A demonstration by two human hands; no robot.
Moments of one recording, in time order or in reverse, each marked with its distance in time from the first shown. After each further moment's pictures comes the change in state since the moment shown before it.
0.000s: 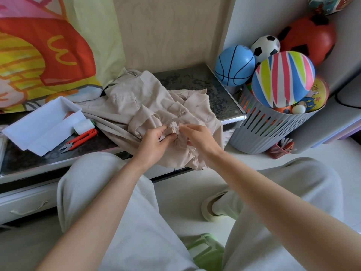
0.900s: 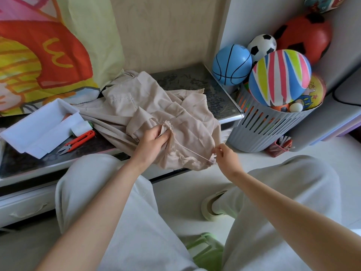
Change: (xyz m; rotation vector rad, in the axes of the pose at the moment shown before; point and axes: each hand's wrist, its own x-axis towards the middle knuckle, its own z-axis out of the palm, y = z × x) left_hand 0.002 0.000 0.001 -0.163 0.040 -0.195; right_hand 0.006 0.103 -0.077 -0.632 0.308 0.100
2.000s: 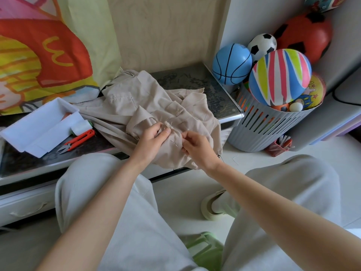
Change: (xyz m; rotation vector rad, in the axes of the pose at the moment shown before) left_hand 0.002 -0.005 -0.001 0.083 0.019 0.065; right_hand -0.030 -0.091 0.016 0.551 -0.231 -0.282
